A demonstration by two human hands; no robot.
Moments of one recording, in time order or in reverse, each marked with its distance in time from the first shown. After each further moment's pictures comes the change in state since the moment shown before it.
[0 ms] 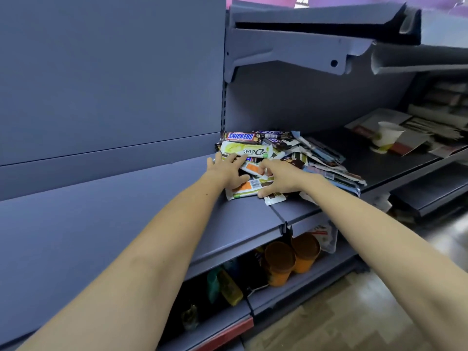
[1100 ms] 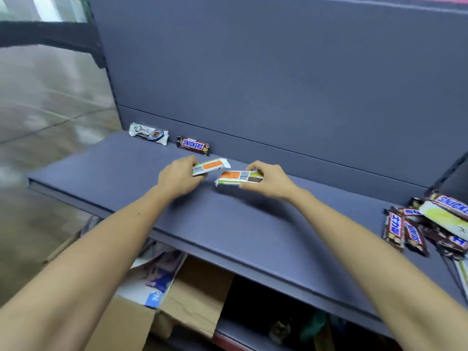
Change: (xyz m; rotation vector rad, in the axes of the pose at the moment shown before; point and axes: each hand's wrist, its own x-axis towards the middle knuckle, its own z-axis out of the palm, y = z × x) left_hand -0.308 -0.294 0.024 -0.271 0.456 -0.955; right_hand 0.073 -0.342 0.103 0.292 -0.144 -0.718
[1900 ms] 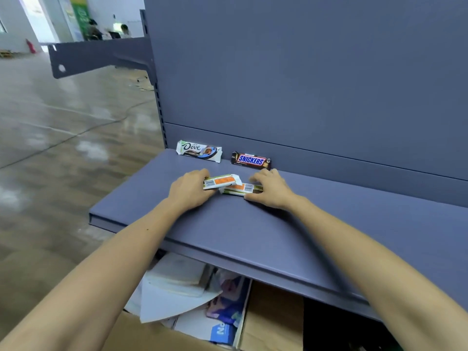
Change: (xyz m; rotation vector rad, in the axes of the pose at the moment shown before) left_hand 0.058 -0.163 -0.035 0.049 -0.075 0.100; right_hand 0.121 -0.092 0.128 -0.294 -0.009 0.053
